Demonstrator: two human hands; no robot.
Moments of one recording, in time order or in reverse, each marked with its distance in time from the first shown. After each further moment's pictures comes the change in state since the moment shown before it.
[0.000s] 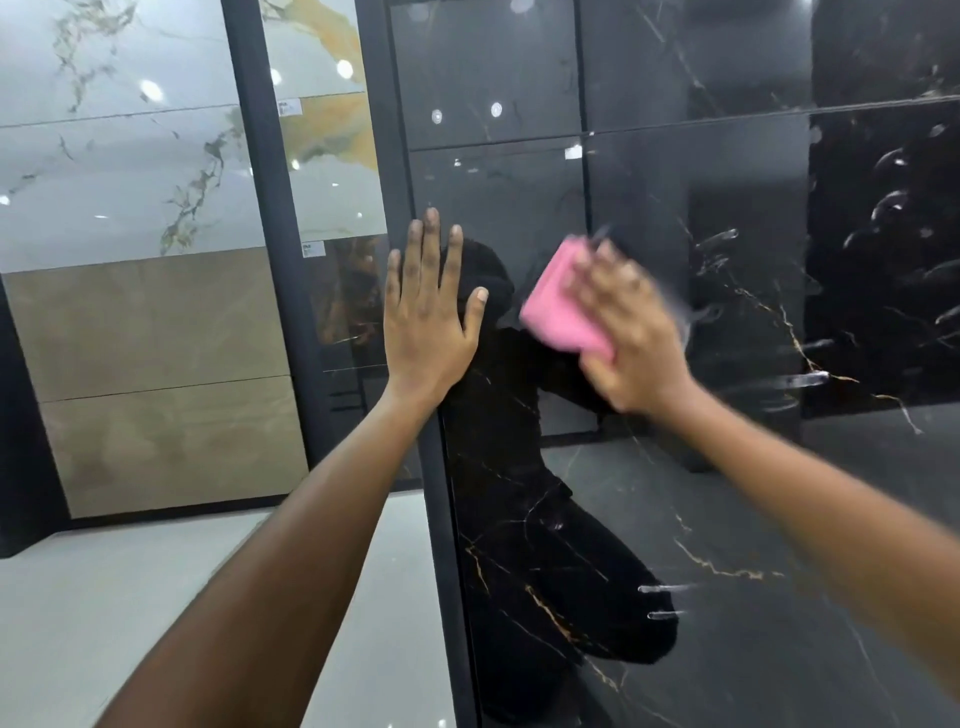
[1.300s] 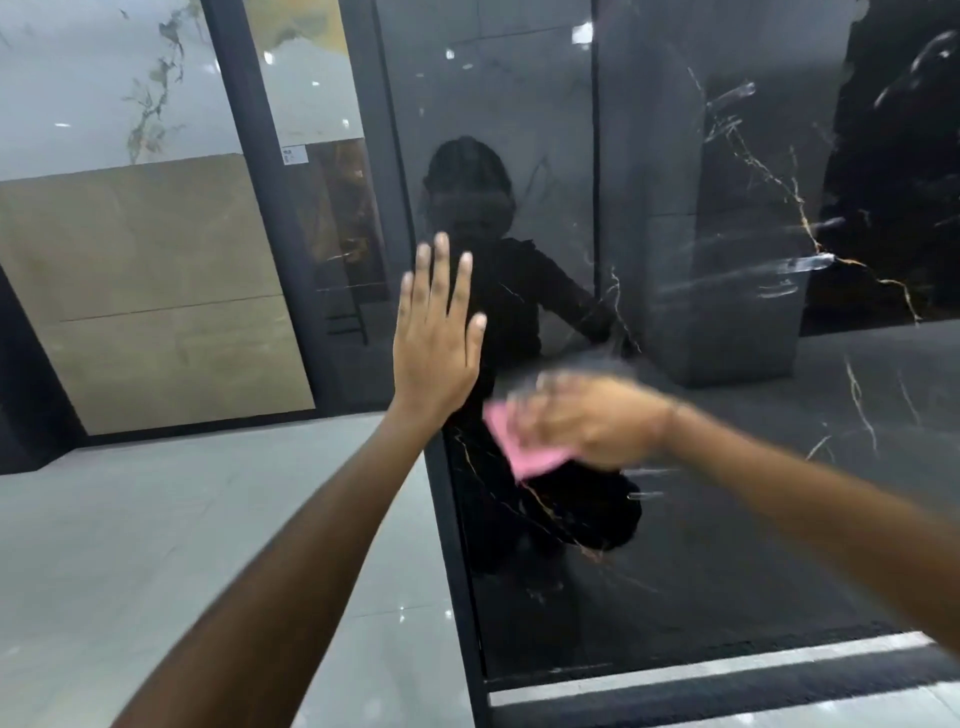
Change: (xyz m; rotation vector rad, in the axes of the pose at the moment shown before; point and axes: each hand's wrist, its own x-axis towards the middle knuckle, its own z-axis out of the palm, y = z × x) left_hand -0.129 0.028 -0.005 -0.108 -0.168 0.035; right_hand -0.132 -0.057 0.018 0.005 -0.474 -0.818
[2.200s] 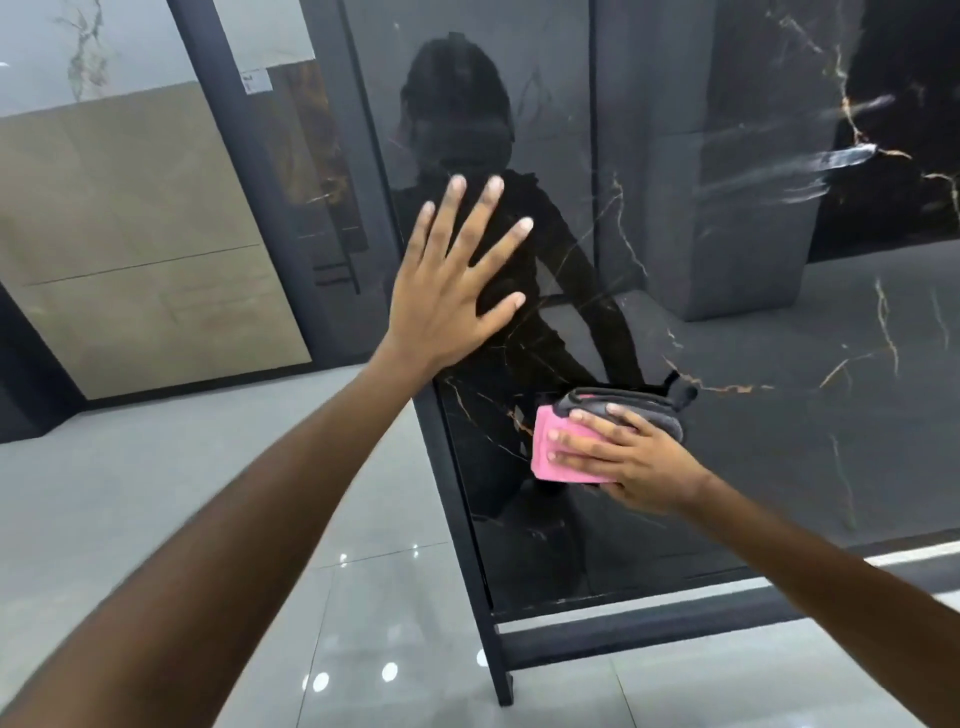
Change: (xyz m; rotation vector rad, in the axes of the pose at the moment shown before) left_hand -0.019 0.007 0.016 0.139 -0.009 0.389; right_hand -0.071 -0.135 0.058 0.006 -0.083 0.417
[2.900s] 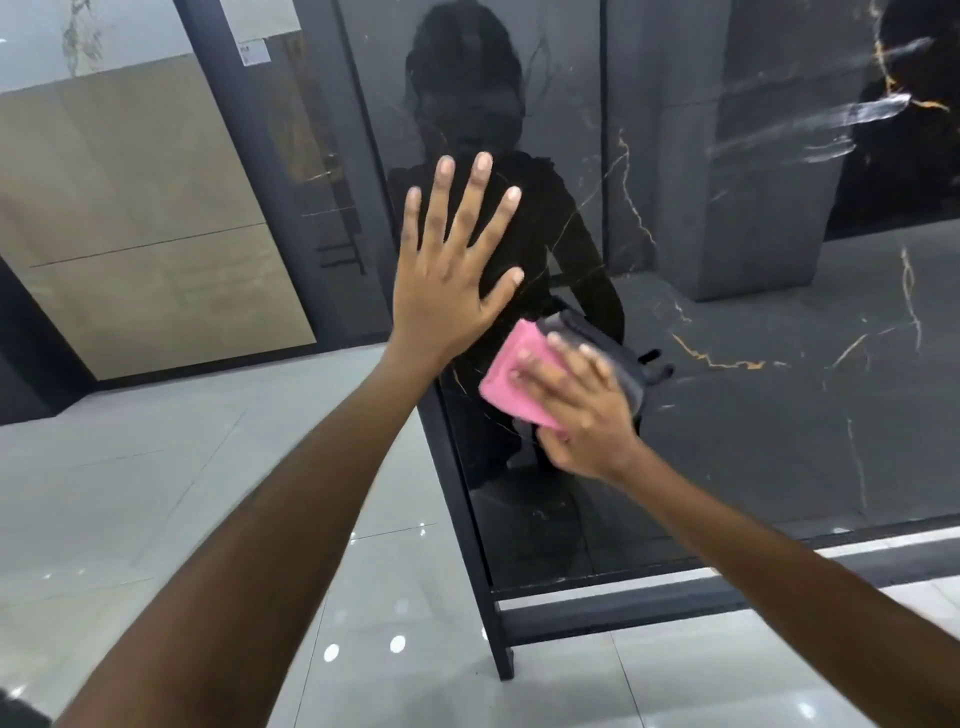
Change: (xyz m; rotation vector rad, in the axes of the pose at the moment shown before) left_hand -0.006 0.014 0.008 0.025 -0.045 -0.159; right_hand 0.070 -0.022 -0.002 0.267 0.252 0.346
